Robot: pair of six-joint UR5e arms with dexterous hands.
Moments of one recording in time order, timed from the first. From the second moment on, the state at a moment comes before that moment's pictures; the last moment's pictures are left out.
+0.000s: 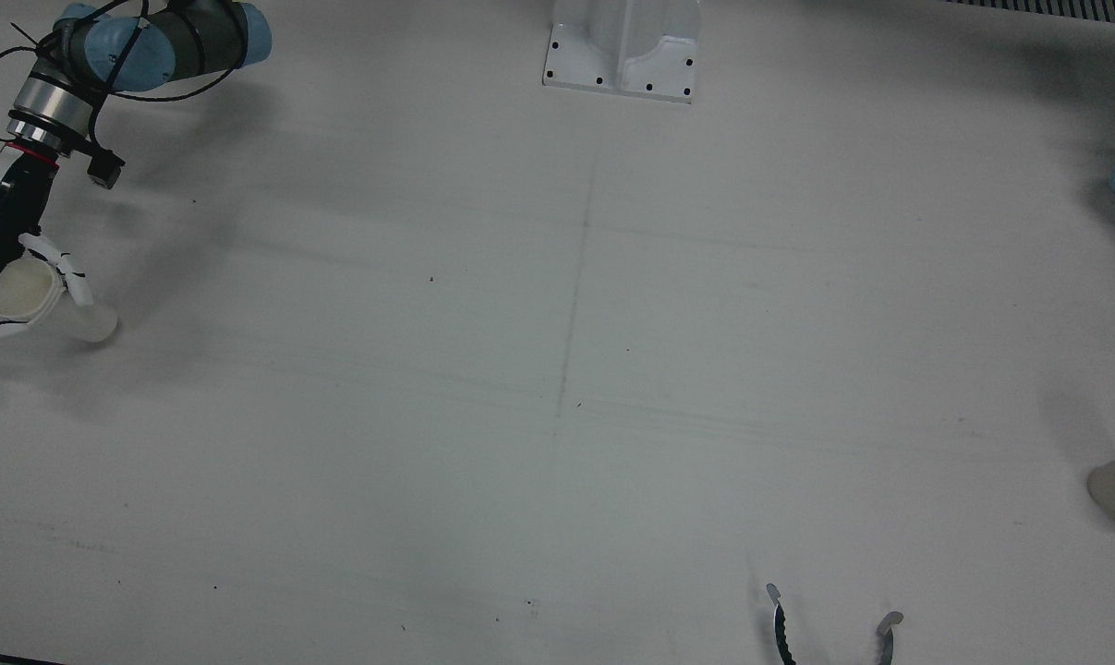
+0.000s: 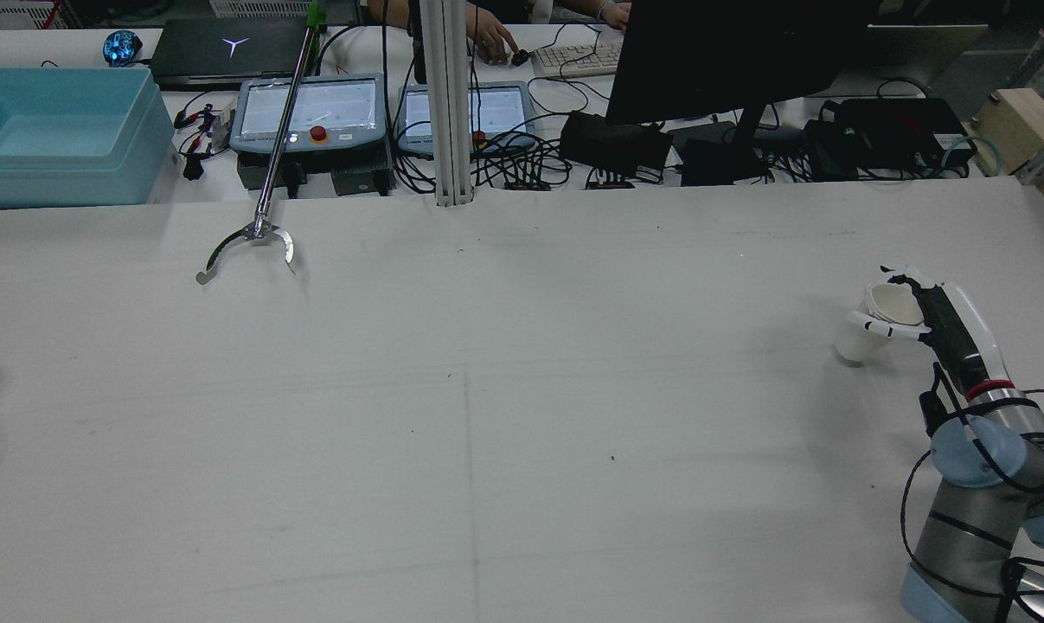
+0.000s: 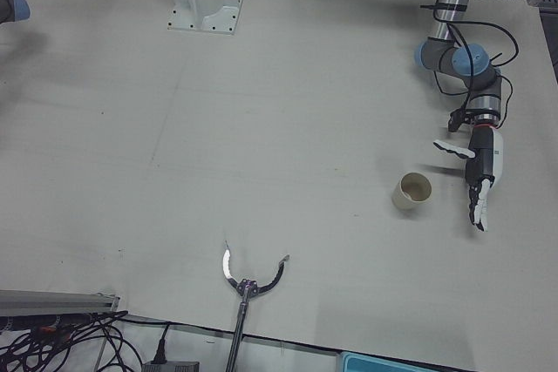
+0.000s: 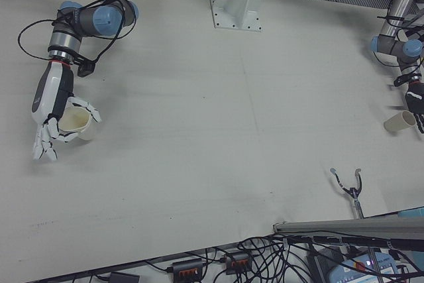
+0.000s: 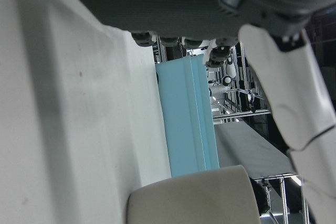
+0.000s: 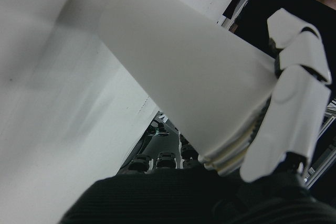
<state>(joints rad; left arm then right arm) -0.84 -1.43 -1.13 -0.60 0.94 0.16 0.72 -1.53 1.59 -3.58 -0.75 -0.29</state>
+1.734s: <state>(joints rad) -0.85 -1.38 -1.26 -0.53 0.95 0.12 0.95 -1.58 2.11 -3.77 -0.81 -0.33</state>
